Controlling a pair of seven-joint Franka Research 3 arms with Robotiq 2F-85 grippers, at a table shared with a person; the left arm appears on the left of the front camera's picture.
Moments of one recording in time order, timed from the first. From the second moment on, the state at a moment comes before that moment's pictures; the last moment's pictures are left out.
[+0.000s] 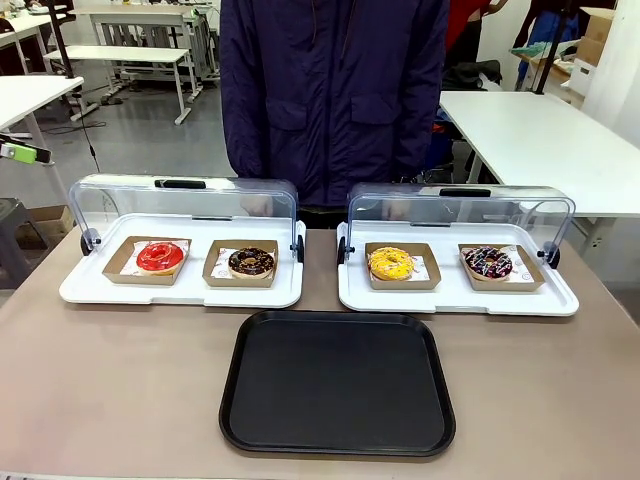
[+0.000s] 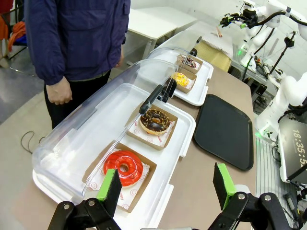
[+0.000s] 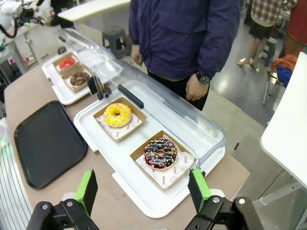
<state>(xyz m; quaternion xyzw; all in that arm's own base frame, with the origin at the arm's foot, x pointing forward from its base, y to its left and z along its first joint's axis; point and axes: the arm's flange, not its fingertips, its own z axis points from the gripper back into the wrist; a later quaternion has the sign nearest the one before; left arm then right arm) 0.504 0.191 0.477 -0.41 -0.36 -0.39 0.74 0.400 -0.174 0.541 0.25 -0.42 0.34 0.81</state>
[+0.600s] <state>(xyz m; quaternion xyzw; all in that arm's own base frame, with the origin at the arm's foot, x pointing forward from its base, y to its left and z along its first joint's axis) 0.504 0.191 0.477 -0.41 -0.36 -0.39 0.74 0.400 -0.174 0.541 0.25 -0.42 0.34 0.80</state>
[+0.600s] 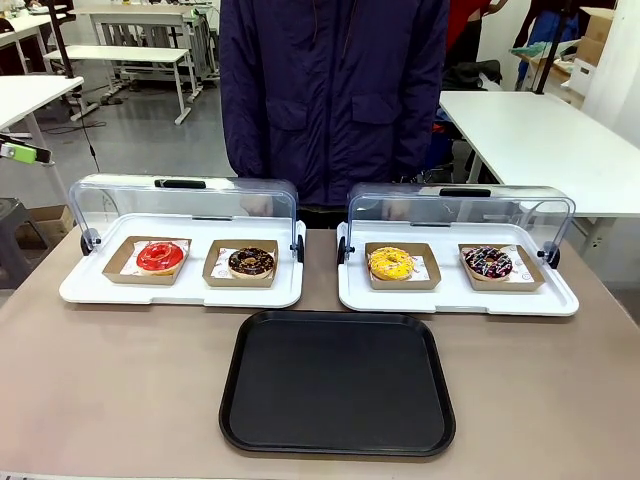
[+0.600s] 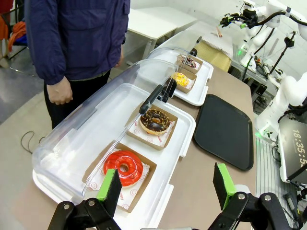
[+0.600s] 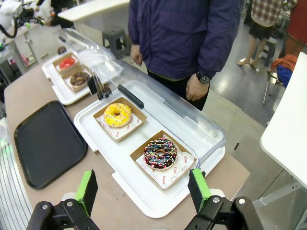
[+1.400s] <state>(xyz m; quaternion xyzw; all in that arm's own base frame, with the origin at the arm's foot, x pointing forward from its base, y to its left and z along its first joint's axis) 0.504 0.191 0.477 -0.41 -0.36 -0.39 0.74 0.400 -0.174 0.541 0.25 -0.42 0.34 0.80</state>
